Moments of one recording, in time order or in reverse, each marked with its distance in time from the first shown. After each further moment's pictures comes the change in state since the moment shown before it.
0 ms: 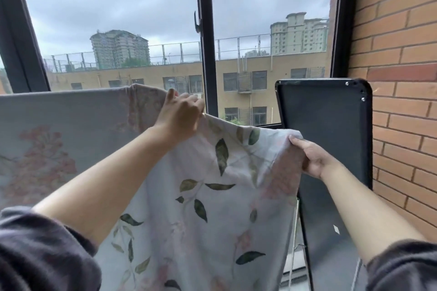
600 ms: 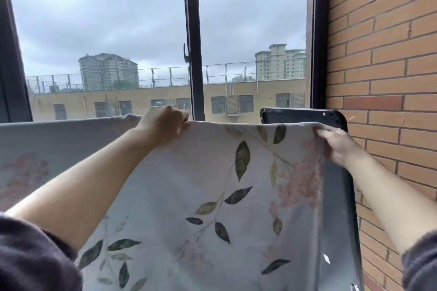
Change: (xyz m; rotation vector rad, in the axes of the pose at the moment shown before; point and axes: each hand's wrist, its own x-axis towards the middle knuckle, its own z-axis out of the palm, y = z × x) left_hand 0.035 -0.023 -0.032 -0.109 -0.079 -0.049; right_hand -0.002 -0.099 -0.056 -0.056 0.148 -0.383
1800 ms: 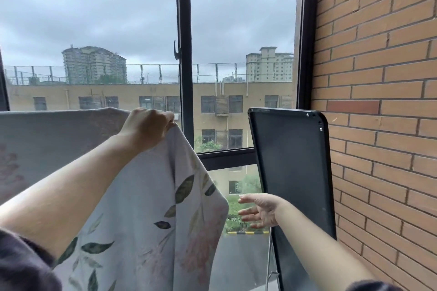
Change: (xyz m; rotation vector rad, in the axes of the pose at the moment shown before) left_hand -0.018 0.004 0.011 0.041 0.140 0.010; right_hand -0.068 0.128 0.076 -0.370 -0.342 0.807
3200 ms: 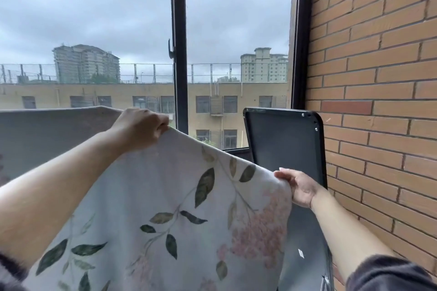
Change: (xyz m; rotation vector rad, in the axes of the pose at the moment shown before) left_hand 0.002 -0.008 0.001 -0.010 -0.102 0.012; right_hand -0.029 -0.012 -0.089 0.577 0.078 -0.362
